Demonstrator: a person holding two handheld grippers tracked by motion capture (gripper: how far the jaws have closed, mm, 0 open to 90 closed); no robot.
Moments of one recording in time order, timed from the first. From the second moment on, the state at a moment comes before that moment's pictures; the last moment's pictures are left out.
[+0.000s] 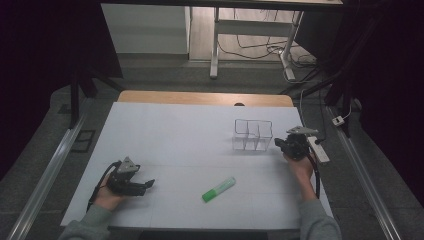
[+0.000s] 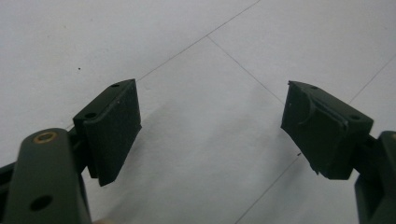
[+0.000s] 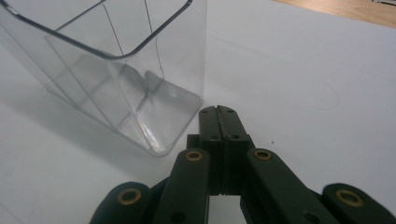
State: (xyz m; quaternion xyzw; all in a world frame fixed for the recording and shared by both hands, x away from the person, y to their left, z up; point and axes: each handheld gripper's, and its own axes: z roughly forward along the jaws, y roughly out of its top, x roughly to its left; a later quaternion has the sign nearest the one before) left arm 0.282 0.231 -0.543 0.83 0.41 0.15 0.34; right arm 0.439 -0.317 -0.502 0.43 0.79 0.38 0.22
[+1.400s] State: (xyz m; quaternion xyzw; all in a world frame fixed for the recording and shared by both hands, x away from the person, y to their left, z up) left arm 0.282 0.232 -0.543 0.83 0.41 0.15 0.34; right arm 0.456 -0.277 -0.505 0.40 0.81 0.37 0.21
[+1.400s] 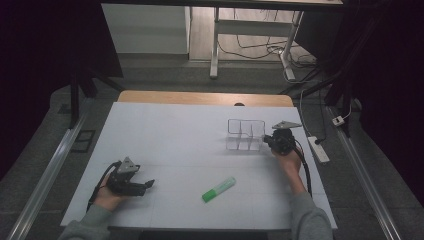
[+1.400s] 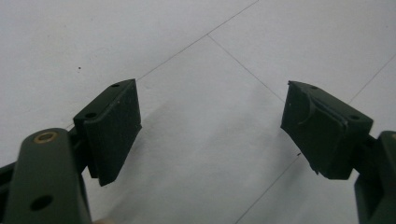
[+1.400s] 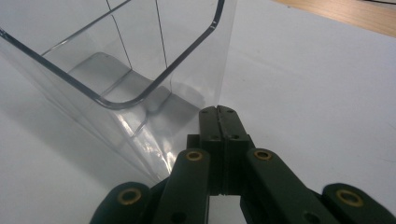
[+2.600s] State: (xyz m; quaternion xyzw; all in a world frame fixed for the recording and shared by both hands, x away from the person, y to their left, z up) left arm 0.282 0.231 -0.544 0.84 0.41 0.15 0.33; right arm 0.459 -0.210 -0.508 0.35 0.84 0.37 0.19
